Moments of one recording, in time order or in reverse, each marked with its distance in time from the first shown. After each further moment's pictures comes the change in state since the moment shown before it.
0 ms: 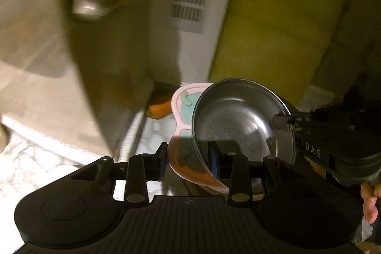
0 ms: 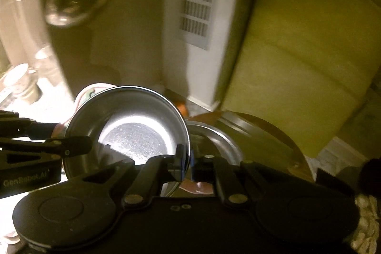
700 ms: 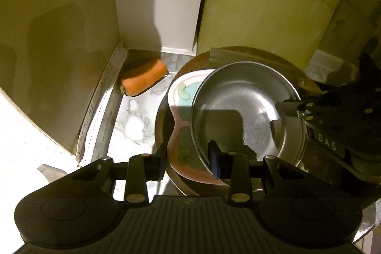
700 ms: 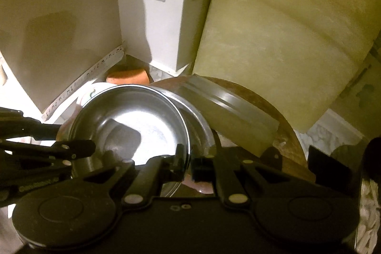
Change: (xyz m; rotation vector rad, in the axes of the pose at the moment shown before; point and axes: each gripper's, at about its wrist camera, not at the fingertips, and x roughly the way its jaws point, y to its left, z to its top) left arm 0.086 -0.016 -0.004 0.057 0.136 -0.005; right arm 0.063 -0.032 -0.017 -0.005 0.130 -0.054
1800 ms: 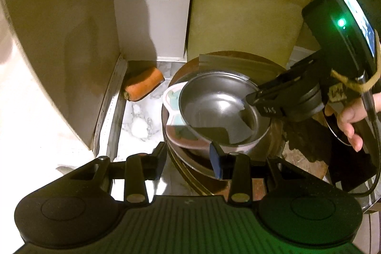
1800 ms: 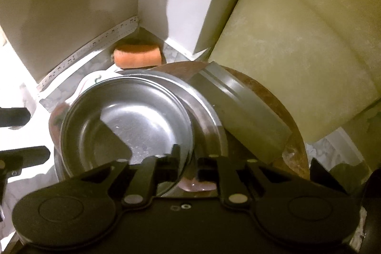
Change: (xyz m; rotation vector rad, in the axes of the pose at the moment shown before) left arm -0.053 0.009 -0.026 0.076 -0.060 -0.054; right arm 0.027 0.009 0.014 -0.127 0.119 0.006
